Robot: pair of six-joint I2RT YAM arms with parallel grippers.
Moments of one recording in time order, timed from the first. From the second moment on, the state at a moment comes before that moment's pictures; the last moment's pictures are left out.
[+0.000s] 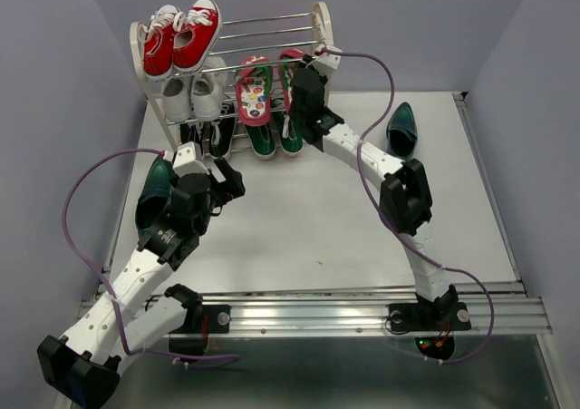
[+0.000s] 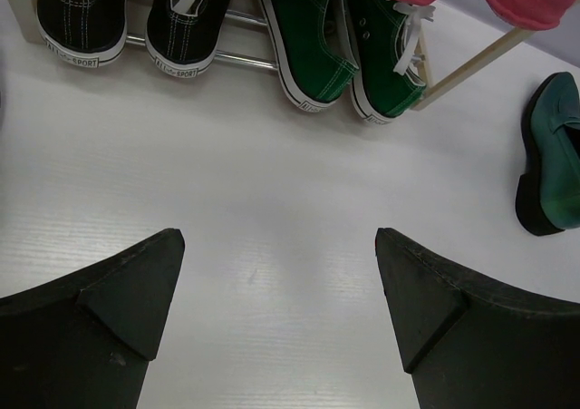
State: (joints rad) left arm -0.51 0.77 0.71 -0.30 -0.41 -0.59; right arm 0.66 2.27 2.11 0.28 0.91 0.31
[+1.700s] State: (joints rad) left arm 0.30 0.98 0.81 -0.83 -0.42 -1.01; right arm 0.65 1.29 1.03 0.03 0.22 0.48
